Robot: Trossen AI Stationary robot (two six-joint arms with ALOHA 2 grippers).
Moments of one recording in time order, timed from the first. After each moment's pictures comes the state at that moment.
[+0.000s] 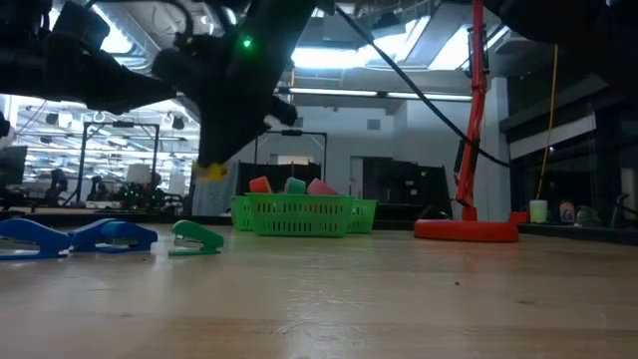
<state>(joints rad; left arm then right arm) -0.06 0.06 0.01 0.07 -0.37 0.15 0.14 2.49 2.33 -0.92 0.34 0.32</state>
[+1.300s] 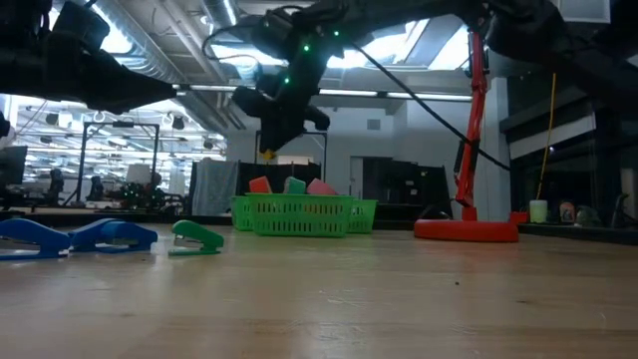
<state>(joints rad) -0.06 0.06 0.01 0.07 -0.37 0.15 -0.24 2.41 2.34 -0.85 0.32 0.31</state>
